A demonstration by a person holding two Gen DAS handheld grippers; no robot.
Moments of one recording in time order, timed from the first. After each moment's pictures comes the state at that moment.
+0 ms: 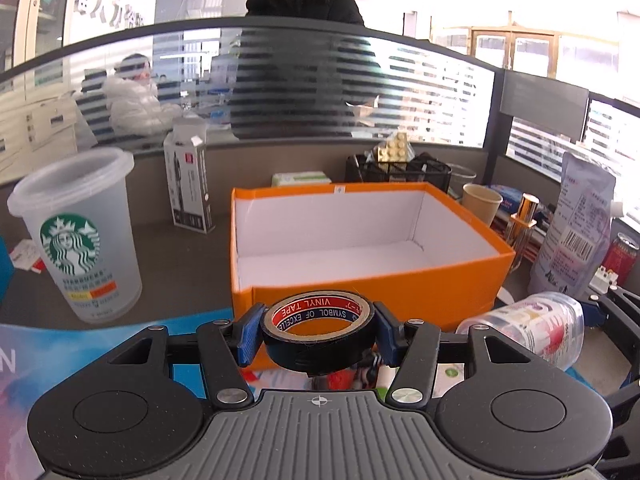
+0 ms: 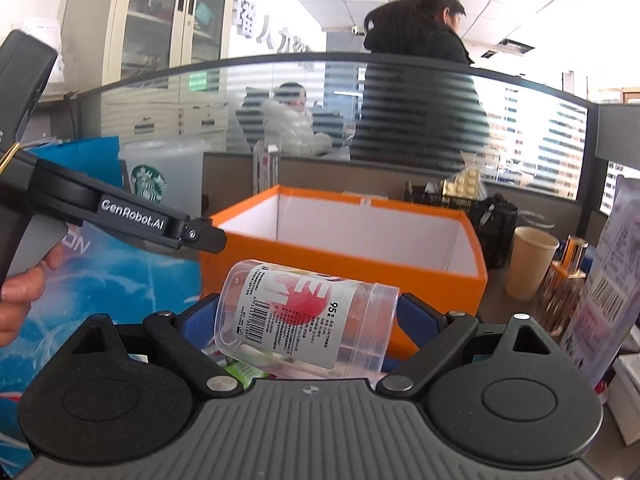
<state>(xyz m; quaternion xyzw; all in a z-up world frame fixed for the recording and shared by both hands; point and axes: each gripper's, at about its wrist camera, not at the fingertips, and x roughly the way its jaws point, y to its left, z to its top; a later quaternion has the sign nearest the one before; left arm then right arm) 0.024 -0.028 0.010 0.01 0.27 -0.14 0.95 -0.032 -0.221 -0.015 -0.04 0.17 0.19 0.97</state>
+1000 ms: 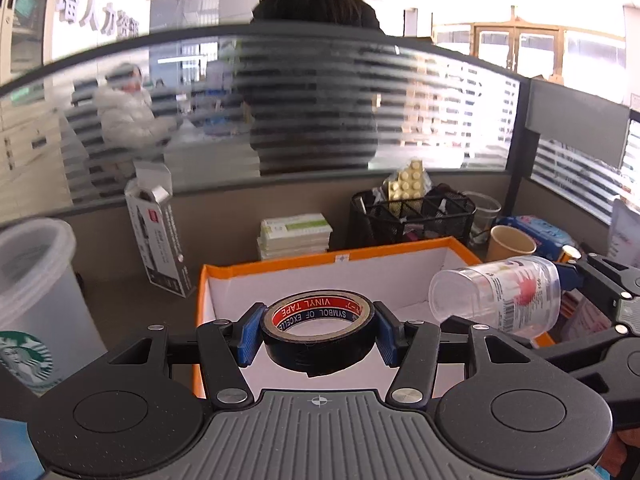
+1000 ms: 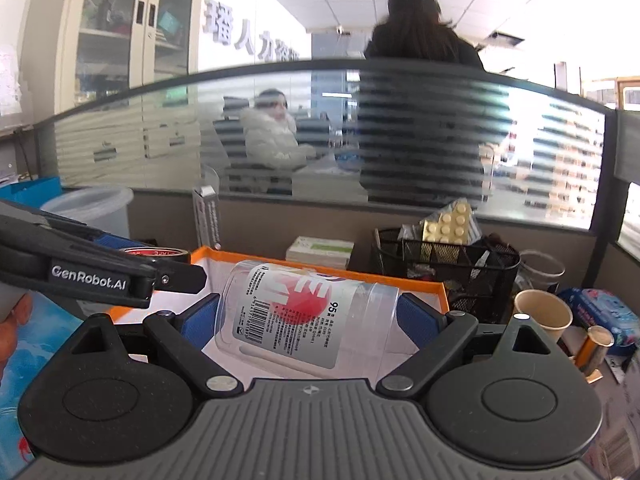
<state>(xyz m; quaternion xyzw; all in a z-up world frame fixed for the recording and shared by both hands) 0.138 -0.069 0.030 0.02 0.28 -0.14 0.95 0.121 -0.248 0.026 -0.02 0.18 0.18 0.97</state>
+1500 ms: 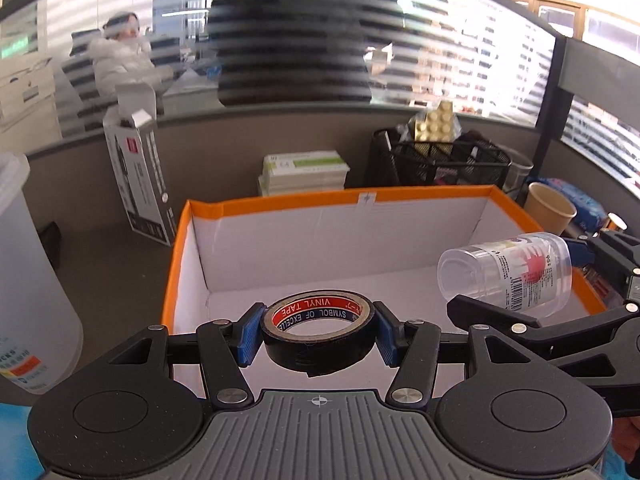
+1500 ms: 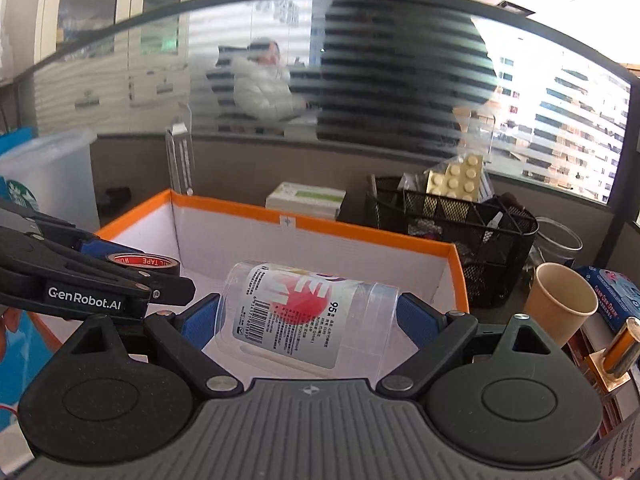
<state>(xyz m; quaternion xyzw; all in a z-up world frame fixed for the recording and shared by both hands) 0.183 -0.070 -0.021 0.02 0.35 -0.13 0.93 0.172 -0.237 -0.011 -0.06 0.25 0.17 0.95</state>
